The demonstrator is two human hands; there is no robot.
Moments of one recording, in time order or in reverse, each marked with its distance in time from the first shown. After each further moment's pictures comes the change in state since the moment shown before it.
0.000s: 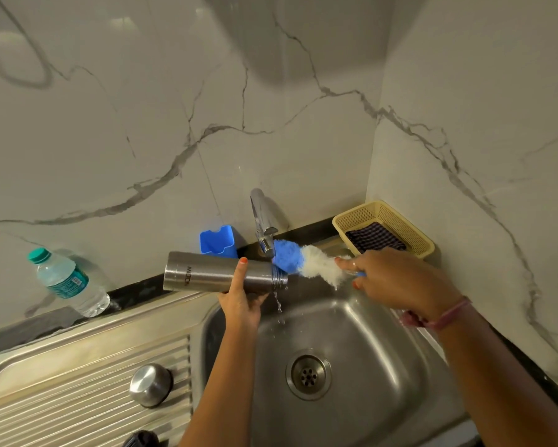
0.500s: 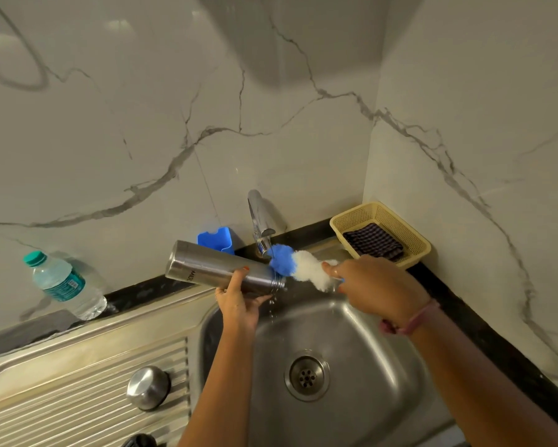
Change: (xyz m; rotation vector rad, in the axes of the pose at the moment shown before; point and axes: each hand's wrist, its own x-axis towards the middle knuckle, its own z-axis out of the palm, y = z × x) left_hand 0.002 0.003 -0.002 0.051 -0.041 -0.030; right_hand 0.001 -0.021 0.008 -0.135 0.020 -0.057
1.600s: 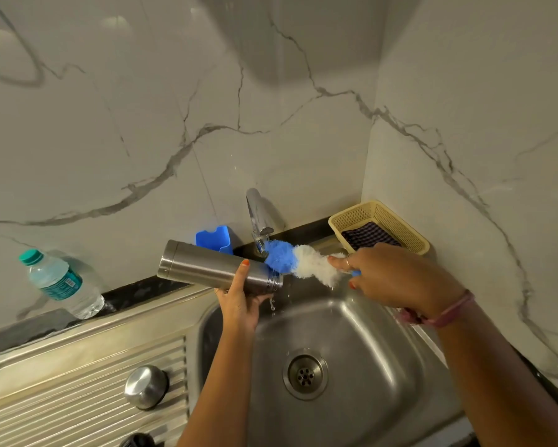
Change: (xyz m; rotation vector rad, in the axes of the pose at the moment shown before) left_hand -0.001 -0.006 0.001 -0.004 -0.049 0.040; right_hand -0.003 0.017 -0.018 0.101 -0.063 -0.016
